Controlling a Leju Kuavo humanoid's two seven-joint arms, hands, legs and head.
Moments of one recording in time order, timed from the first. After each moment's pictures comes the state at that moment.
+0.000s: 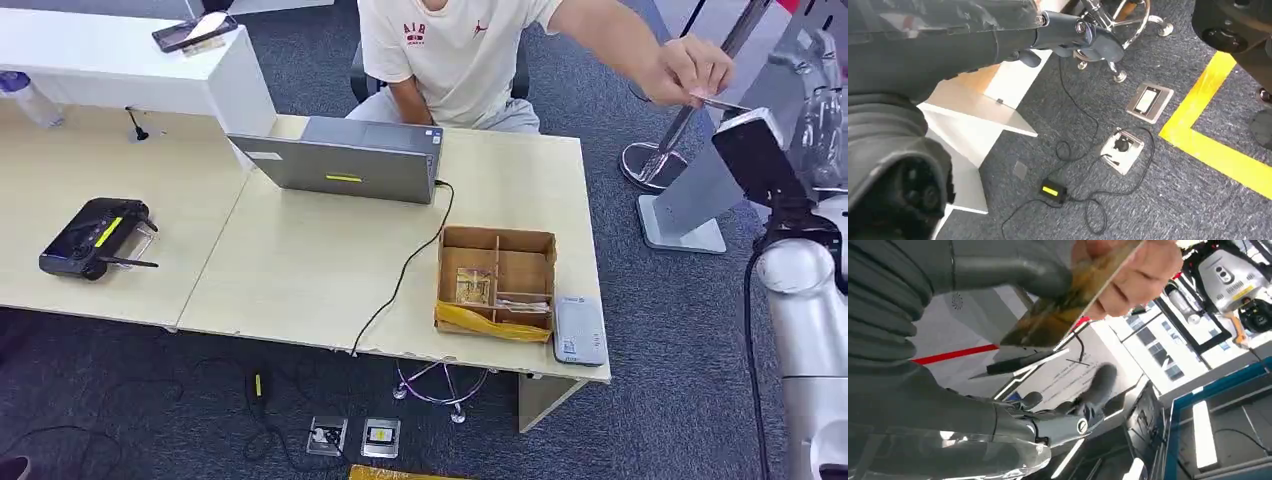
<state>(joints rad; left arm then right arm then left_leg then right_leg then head) -0.20 0.36 -1.17 -0.34 -1.40 0.50 -0.36 -0.84 -0.39 0.27 -1.05 0.65 -0.19 -0.21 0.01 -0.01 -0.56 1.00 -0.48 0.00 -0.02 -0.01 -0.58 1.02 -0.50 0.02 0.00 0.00</state>
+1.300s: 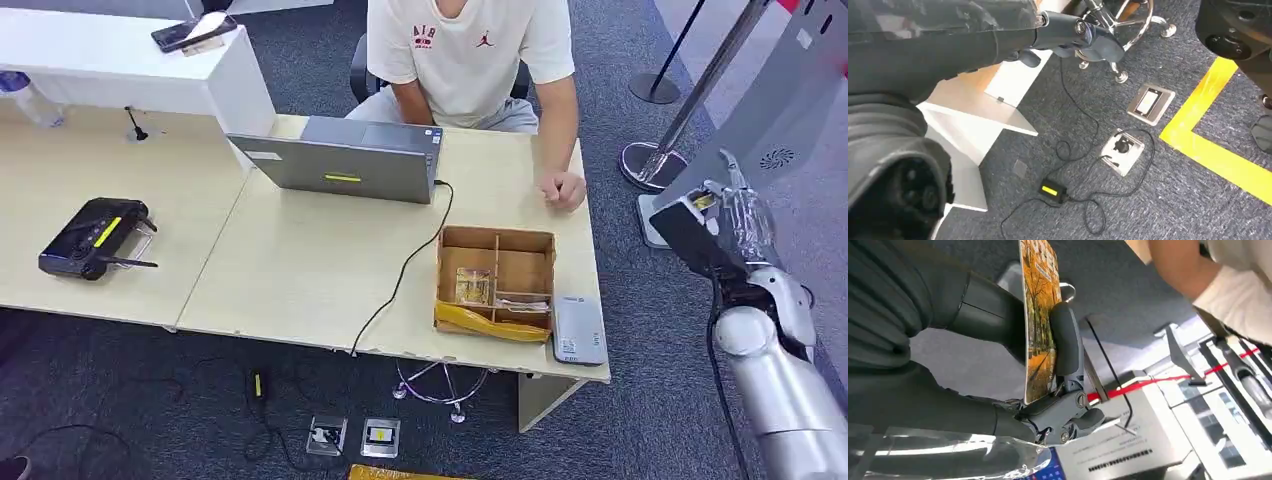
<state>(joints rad) -0.19 0.37 -1.17 -0.39 -1.38 0.46 -0.35 -0.62 -0.42 0.33 -1.02 0.67 -0.12 -0.12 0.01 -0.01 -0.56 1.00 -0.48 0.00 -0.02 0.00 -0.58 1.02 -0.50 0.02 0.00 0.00</state>
